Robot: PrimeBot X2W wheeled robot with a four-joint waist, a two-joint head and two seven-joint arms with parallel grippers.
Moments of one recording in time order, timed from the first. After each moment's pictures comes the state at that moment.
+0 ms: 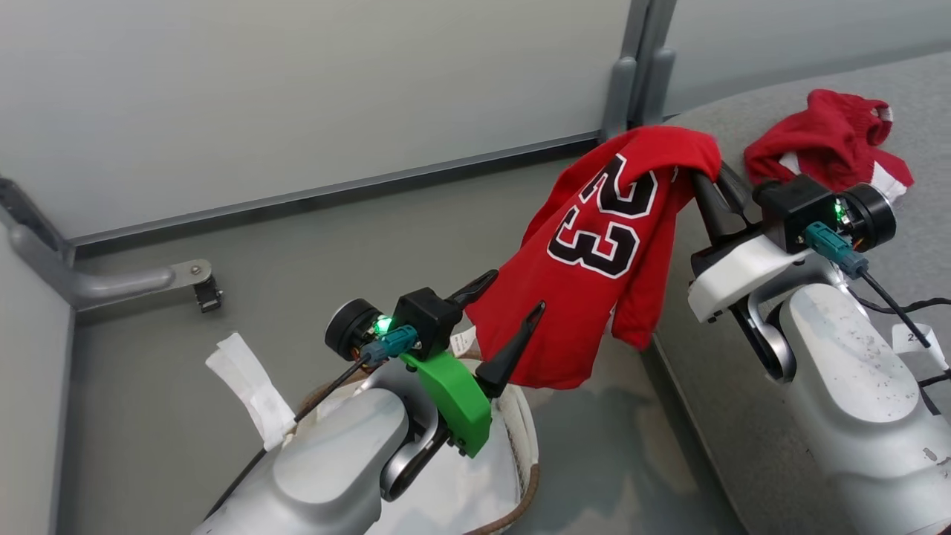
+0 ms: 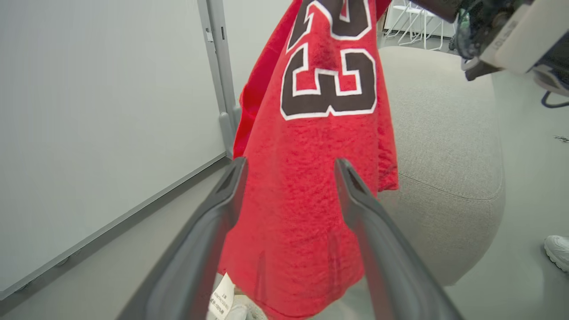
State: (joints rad) left arm -0.68 0.17 -1.06 0.56 -0.74 -0.09 -0.26; right arm -0.61 -0.22 0.30 0.44 0.18 0.13 -0.26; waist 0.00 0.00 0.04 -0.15
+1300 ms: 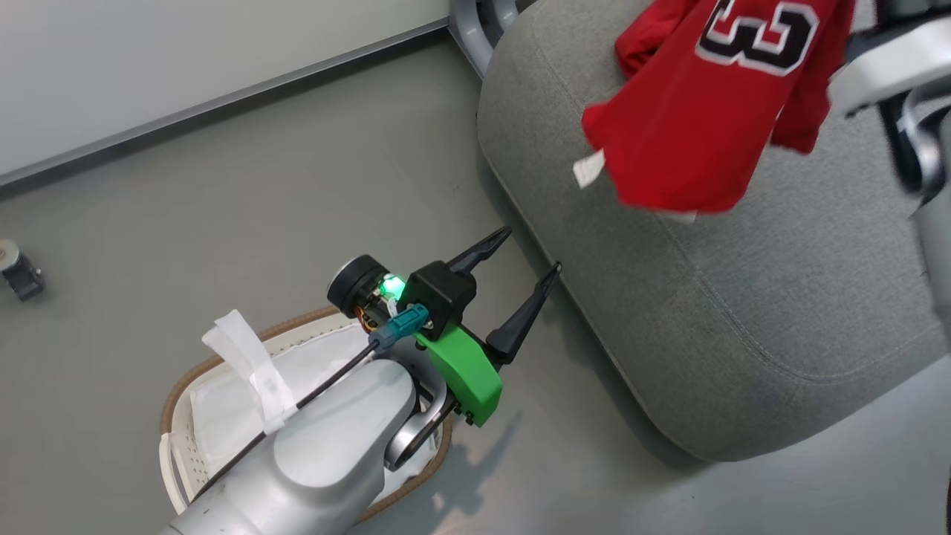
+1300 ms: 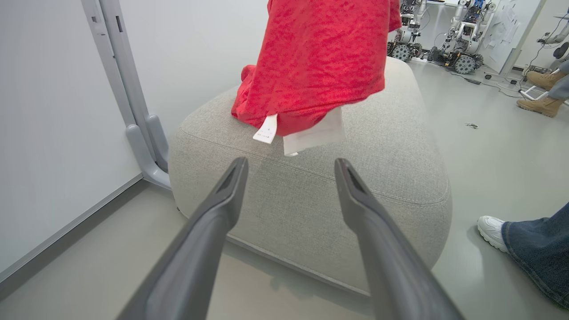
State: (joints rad) left arm -0.72 0.17 -1.02 0.48 -0.62 -0.07 -0.26; right arm -0.92 -0.32 0.11 0.47 0.15 0.13 -0.22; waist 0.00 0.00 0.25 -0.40
